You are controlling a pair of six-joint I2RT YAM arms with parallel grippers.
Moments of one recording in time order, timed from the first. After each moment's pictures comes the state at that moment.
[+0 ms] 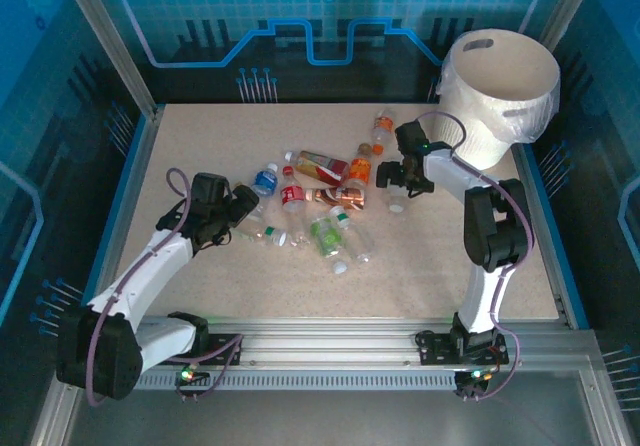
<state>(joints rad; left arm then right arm) -0.19 1.13 0.75 -0.51 0.01 -1.01 0.24 1.91 1.38 -0.65 0.06 0.34</state>
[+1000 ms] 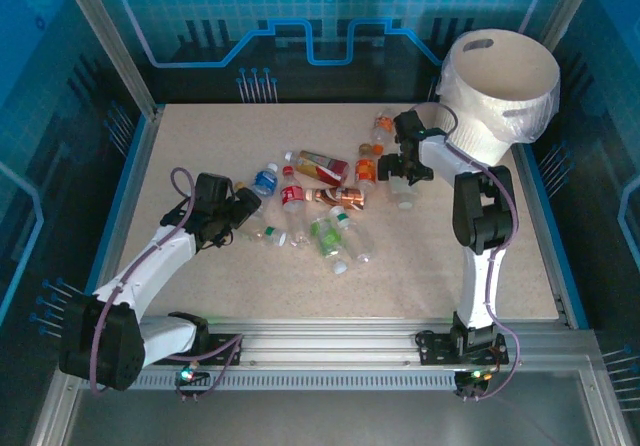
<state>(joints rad) -0.19 1.17 0.75 -0.51 0.02 -1.01 0.22 2.08 1.60 -0.75 0.09 0.22</state>
